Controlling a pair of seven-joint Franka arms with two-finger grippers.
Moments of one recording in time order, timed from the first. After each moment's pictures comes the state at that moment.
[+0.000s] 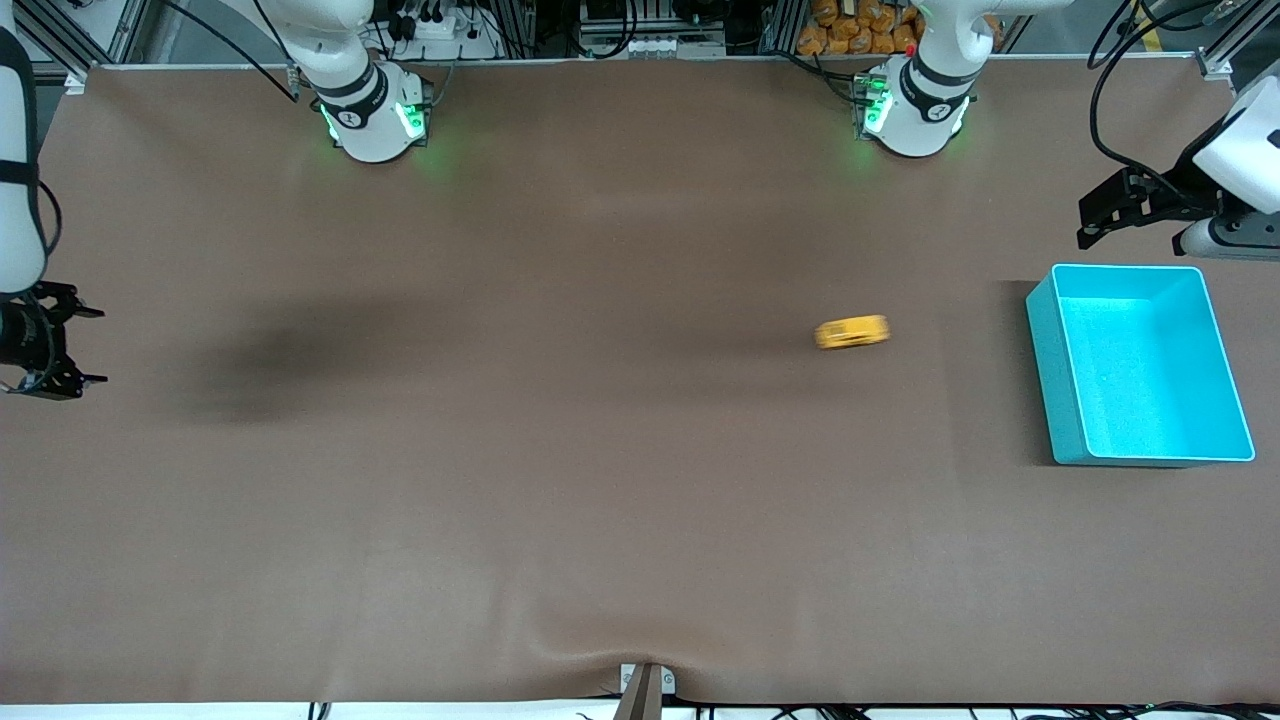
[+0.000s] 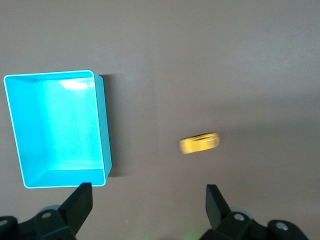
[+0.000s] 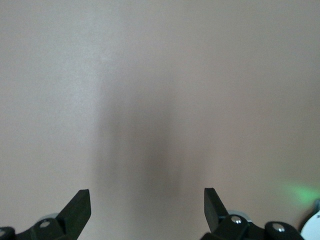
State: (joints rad) left arm -0.04 -0.05 -0.04 -1.60 0.01 1.54 0.01; right arm -0.28 0.31 -0.08 -1.70 -0.08 1.79 1.06
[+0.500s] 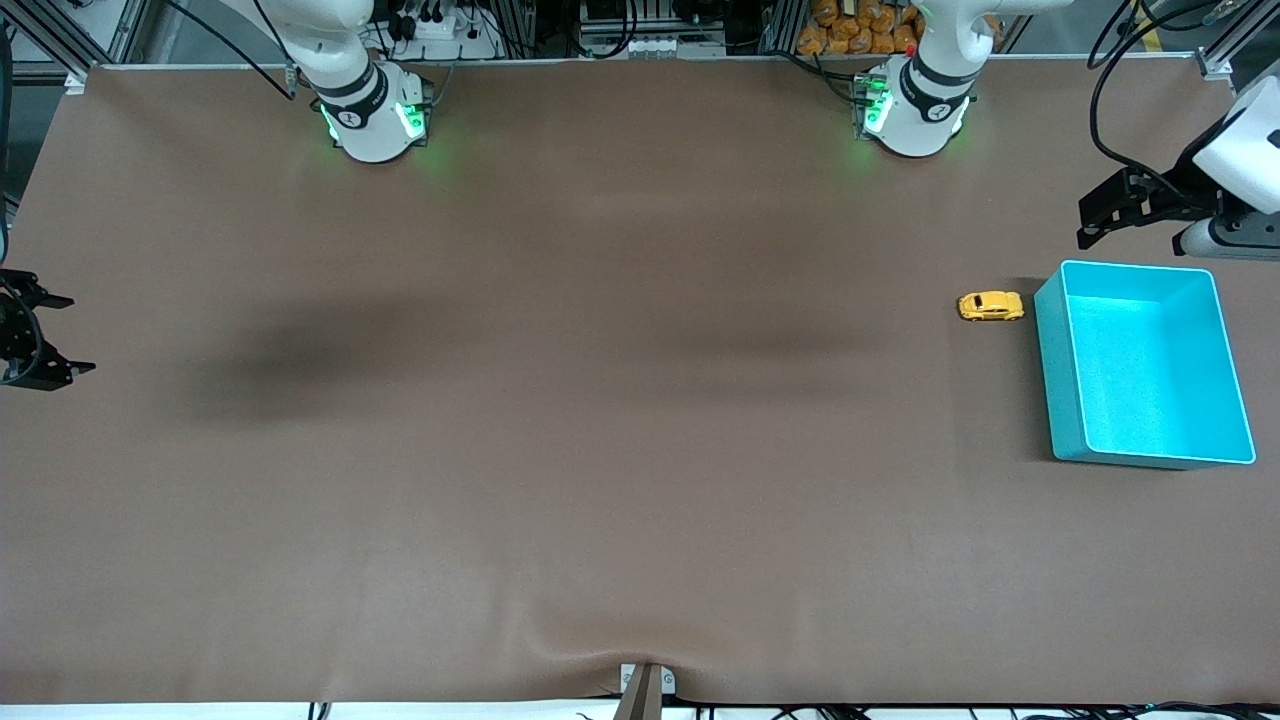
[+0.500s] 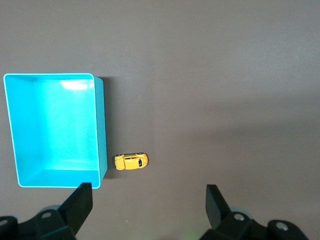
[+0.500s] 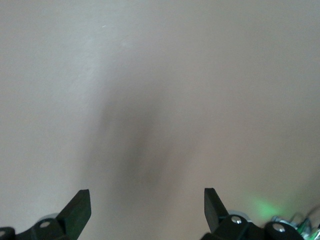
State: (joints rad) left arm -0.04 -0.05 -0.04 -1.60 0.01 1.54 0.01; right arm -0.28 0.31 -0.06 -1.59 -0.08 1.66 0.80
